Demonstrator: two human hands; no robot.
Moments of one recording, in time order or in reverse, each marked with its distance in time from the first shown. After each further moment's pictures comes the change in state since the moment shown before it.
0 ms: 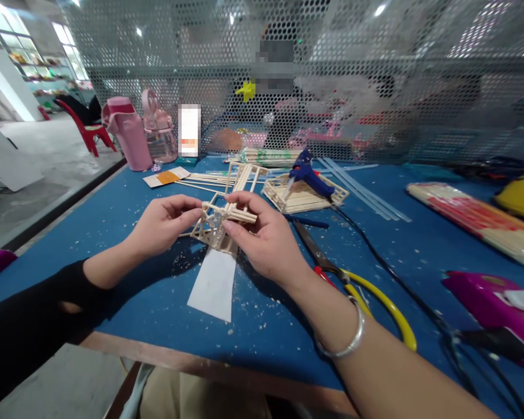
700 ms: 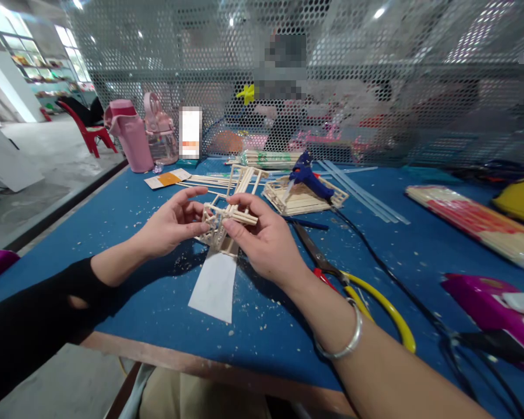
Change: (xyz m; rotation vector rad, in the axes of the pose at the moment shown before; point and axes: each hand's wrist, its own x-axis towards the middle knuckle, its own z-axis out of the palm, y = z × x) left_hand 0.005 -0.011 0.003 -0.485 -0.200 -0.062; right_hand 0.000 0.000 0.000 -0.004 0.008 0.005
